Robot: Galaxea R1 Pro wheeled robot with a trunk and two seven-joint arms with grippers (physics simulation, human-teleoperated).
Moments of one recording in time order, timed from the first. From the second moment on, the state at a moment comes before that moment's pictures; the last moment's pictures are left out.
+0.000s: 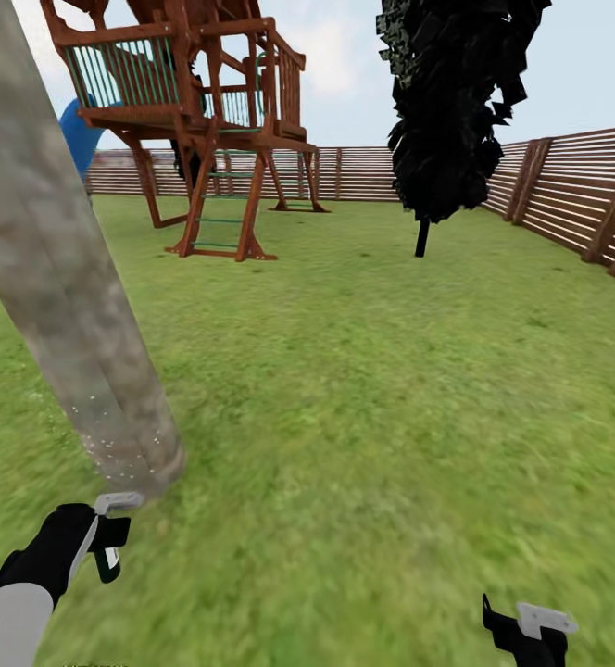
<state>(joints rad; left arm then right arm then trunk) -0.64 0.23 0.29 -0.63 -0.26 0.67 -0.17 -0.43 -0.08 -1.21 -0.24 0.98 -0.59 0.00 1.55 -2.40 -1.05</state>
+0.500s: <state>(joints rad) -0.64 0.23 0.29 -0.63 -0.26 0.67 -0.17 -0.43 -0.08 -1.21 -0.24 0.98 -0.59 0.00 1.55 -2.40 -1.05</state>
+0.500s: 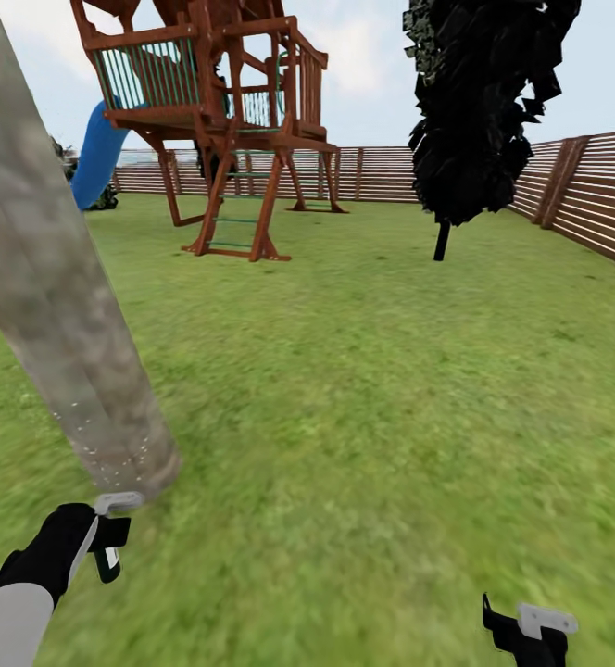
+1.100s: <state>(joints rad) -0.64 0.22 0.29 -0.63 -0.25 0.67 -0.17 -0.43 -0.08 -1.21 -0.24 0.98 -0.59 0.01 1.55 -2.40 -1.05</state>
